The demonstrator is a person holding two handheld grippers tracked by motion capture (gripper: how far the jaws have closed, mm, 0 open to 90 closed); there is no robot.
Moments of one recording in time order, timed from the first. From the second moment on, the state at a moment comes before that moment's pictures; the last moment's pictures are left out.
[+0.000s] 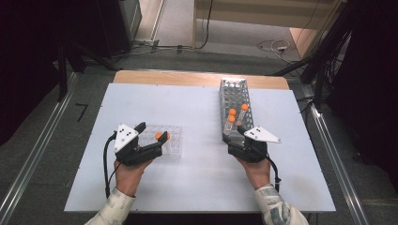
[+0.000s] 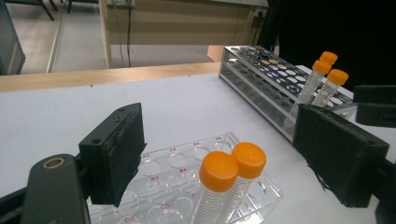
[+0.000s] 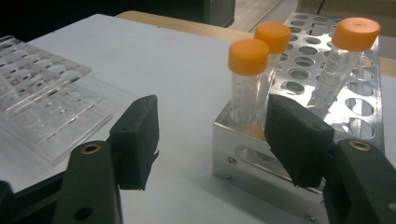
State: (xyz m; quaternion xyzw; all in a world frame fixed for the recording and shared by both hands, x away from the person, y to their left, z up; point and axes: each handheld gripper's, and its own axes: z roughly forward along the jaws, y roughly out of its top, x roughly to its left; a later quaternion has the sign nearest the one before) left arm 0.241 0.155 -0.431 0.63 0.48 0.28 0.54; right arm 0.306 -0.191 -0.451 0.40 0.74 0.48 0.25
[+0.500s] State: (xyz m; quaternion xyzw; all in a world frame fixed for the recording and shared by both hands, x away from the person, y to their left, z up) left arm 0.241 0.155 -0.431 0.64 0.48 0.29 0.53; right arm 0.332 -0.186 -0.458 0.42 0.73 0.47 0.27
